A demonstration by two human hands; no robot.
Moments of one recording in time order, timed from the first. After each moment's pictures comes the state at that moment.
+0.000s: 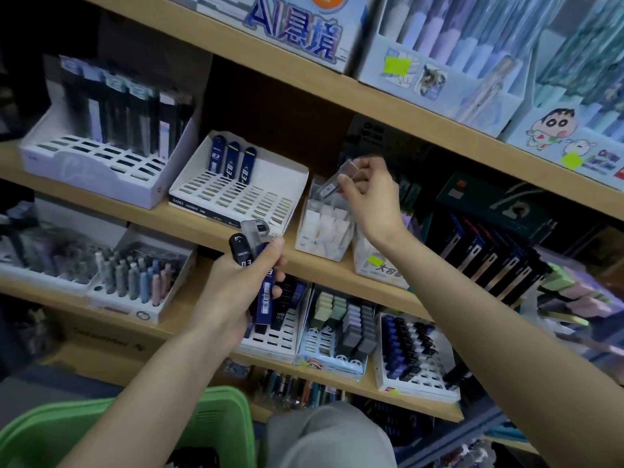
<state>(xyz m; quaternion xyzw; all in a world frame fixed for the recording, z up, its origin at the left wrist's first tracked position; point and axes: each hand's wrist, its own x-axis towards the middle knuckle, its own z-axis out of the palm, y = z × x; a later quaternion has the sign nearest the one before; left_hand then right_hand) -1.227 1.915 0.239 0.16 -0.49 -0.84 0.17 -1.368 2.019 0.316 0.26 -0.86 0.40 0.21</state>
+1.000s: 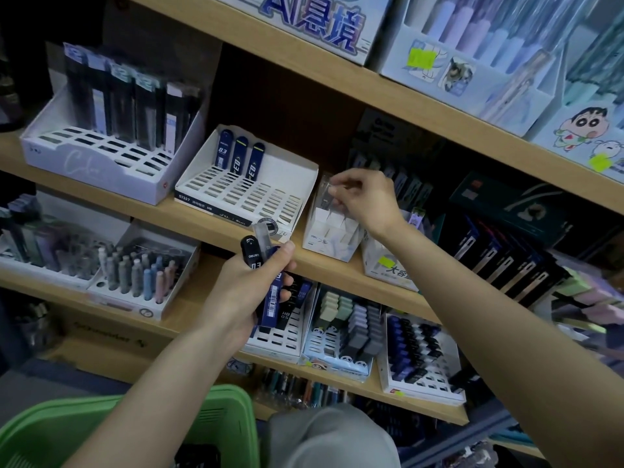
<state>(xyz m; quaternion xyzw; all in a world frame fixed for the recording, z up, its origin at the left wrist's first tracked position) -1.235 1.909 0.232 0.17 -0.50 -0.84 0.14 -1.398 2.010 0.304 0.29 -0.88 0.36 0.13</state>
